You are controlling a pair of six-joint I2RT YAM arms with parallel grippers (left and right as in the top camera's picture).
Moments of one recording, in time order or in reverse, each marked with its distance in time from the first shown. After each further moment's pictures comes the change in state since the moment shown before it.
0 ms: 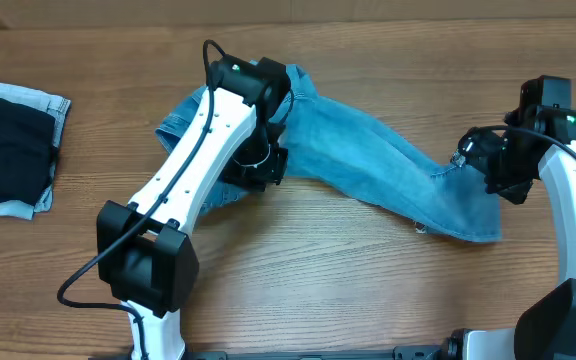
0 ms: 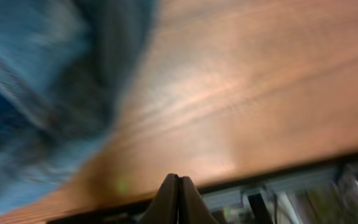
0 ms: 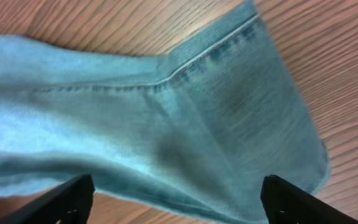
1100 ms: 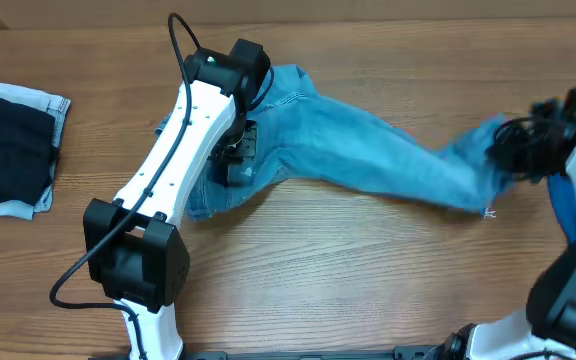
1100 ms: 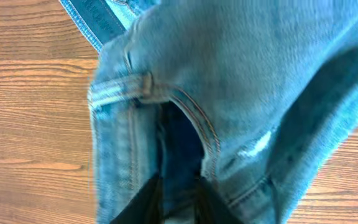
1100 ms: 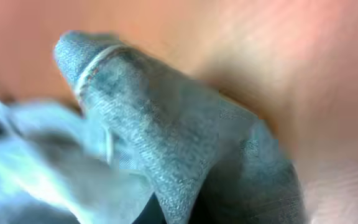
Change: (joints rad) left arm 0.082 0.000 0.000 0.142 -0.322 -0.121; right arm -0.215 0.139 -0.015 0.336 -0.267 -0.175
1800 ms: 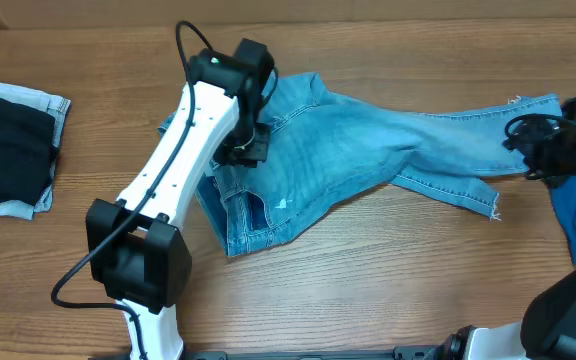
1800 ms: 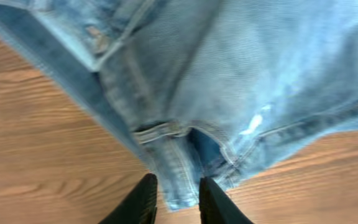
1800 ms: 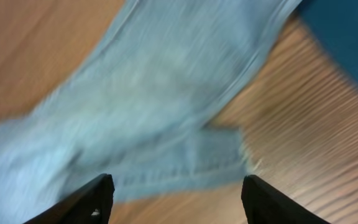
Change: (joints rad) left arm -0.031 0.000 0.000 0.027 0.188 0.108; right arm 0.034 -0.091 0.056 -0.198 0.233 0.138
